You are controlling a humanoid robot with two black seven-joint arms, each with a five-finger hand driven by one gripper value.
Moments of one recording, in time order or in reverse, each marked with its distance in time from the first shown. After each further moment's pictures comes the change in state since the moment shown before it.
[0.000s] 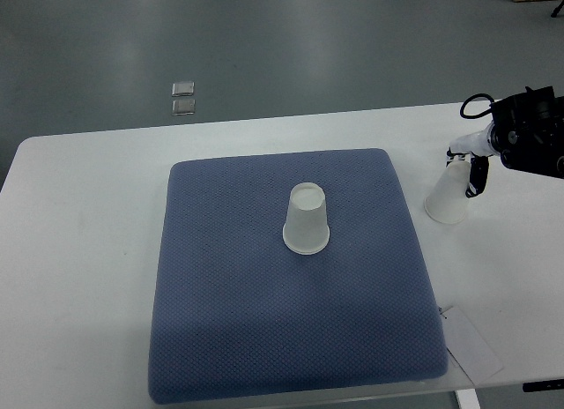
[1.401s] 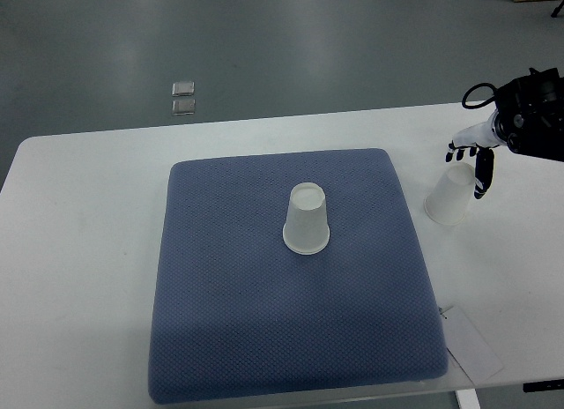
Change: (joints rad) left arm 0.000 0.000 0.000 0.000 0.000 0.000 0.000; right arm 0.069 -0.023 -0.014 0.042 -0.008 0.069 0.000
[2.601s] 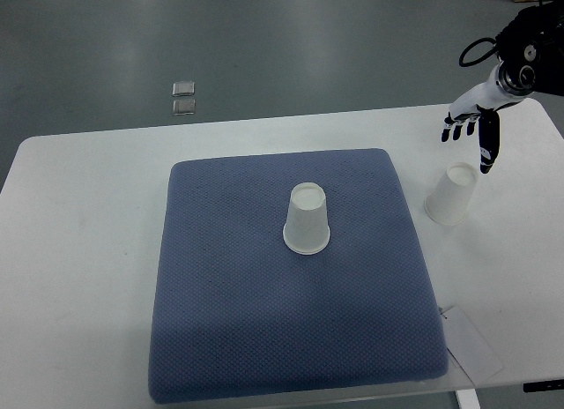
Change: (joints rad) left arm 0.000 0.000 0.000 0.000 0.000 0.000 0.000; right arm 0.213 -0.025 0.001 0.060 0.025 0.253 0.035
